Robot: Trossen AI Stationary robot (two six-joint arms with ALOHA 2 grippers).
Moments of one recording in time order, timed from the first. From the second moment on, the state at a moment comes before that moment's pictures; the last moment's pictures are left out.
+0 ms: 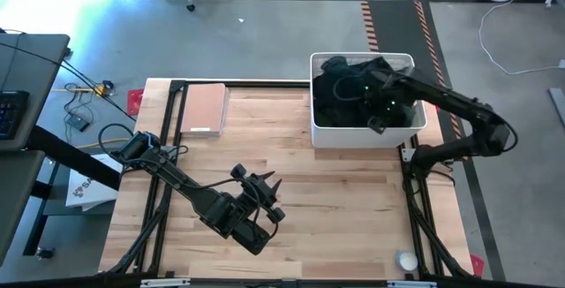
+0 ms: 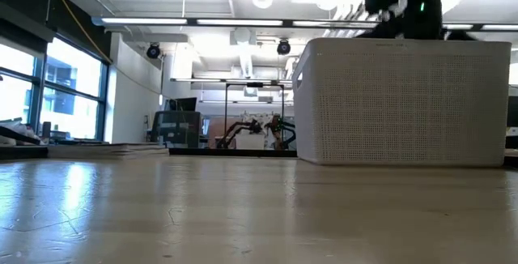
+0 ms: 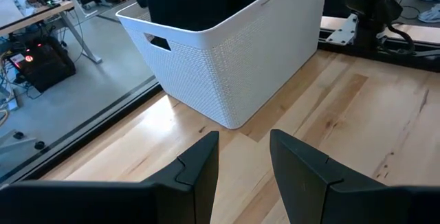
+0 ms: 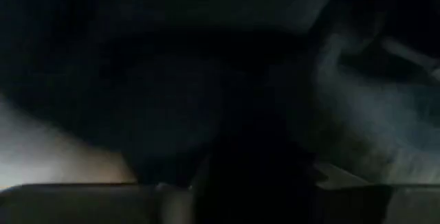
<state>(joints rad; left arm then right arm) -0.60 1.87 1.65 -0.98 -1.22 -0.98 -0.61 1.30 1.21 -1.46 0.26 0.04</state>
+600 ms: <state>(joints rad) -0.59 1.87 1.65 -0.97 -1.22 -0.97 -0.86 1.30 1.25 -1.31 -0.04 -0.11</state>
